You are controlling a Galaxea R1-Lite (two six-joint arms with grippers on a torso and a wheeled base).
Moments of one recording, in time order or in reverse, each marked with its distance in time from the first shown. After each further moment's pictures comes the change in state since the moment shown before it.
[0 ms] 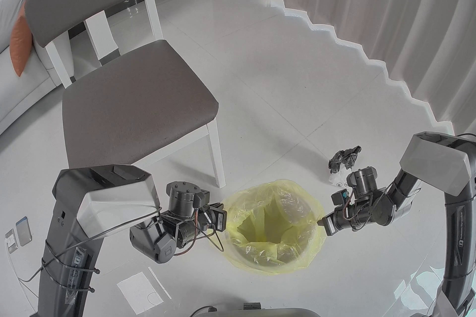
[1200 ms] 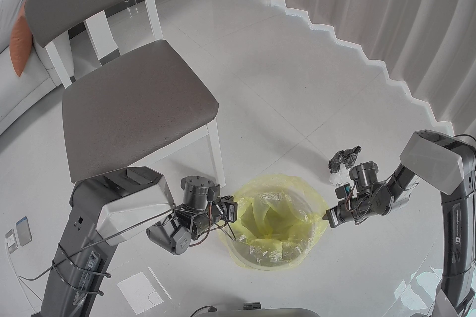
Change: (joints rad) left arm -0.016 0.098 -0.226 0.098 0.011 -0.048; right arm -0.060 0.063 -0.147 0.120 0.000 -0.006
